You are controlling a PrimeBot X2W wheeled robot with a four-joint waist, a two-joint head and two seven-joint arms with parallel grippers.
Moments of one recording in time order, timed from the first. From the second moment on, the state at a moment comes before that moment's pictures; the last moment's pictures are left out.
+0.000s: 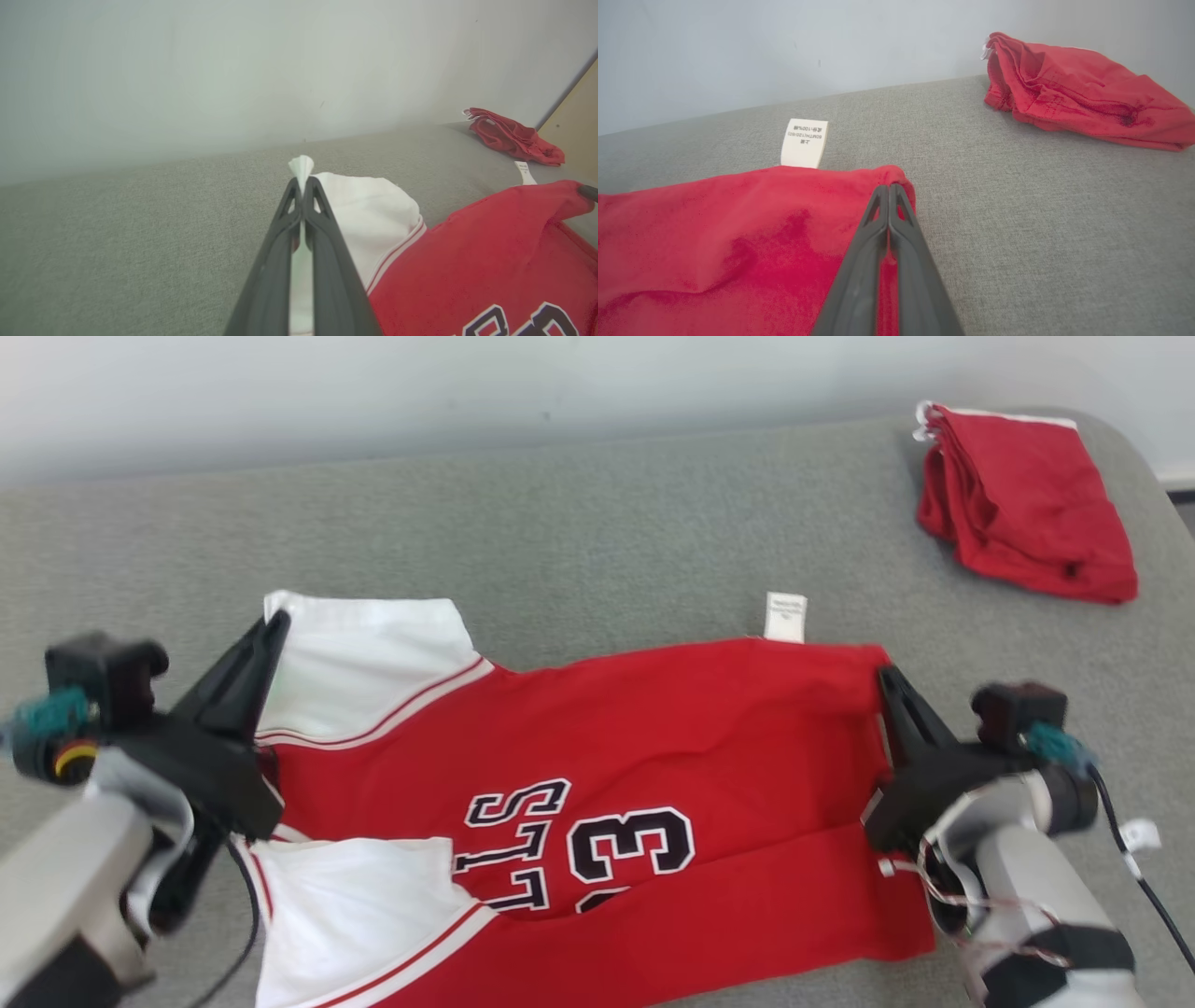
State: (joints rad) left arm -0.81 0.68 -0.92 0.46 -1.09 -0.08 -0.26; right arm -0.52 -0.16 0.08 0.62 0.28 0.13 -0.07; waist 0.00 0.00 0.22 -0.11
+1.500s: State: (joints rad) left arm 0.00 0.32 -0.37 0.27 -0.56 -0.03 -0.26; right arm 0.03 -0.18 -0.08 0.30 0.37 0.13 0.03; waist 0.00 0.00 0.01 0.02
